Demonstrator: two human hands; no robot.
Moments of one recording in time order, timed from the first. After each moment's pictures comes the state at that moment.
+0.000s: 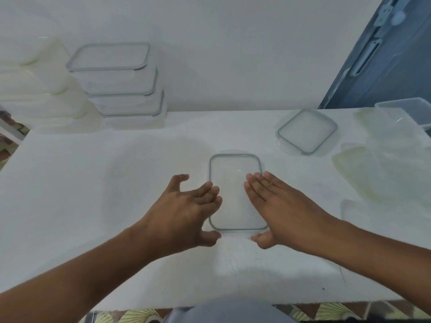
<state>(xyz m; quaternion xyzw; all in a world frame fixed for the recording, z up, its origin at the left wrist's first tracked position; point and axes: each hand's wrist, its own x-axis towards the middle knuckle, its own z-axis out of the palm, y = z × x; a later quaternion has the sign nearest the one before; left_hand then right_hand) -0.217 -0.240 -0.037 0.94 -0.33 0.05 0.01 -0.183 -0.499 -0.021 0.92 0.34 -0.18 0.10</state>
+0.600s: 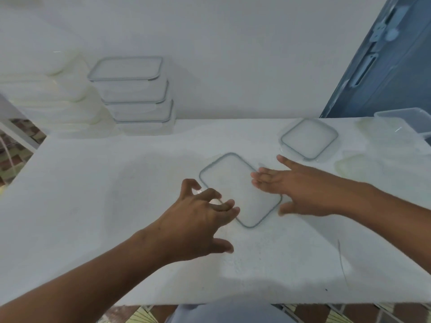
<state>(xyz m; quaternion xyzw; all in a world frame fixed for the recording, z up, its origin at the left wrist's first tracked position) -0.234 -0.254 -0.015 0.94 -0.33 0.00 0.01 -0.131 -0.527 0.005 0.87 0.44 -0.20 0.13</state>
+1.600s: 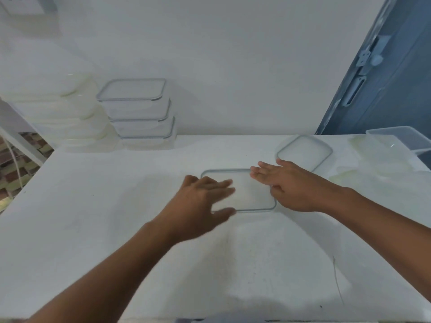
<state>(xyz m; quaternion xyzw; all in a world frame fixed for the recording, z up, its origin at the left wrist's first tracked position) -0.193 -0.262 -0.011 0.95 -0.24 0.08 0.16 -0.107 -0.529 0.004 0.92 0.36 -0.13 -0.05</state>
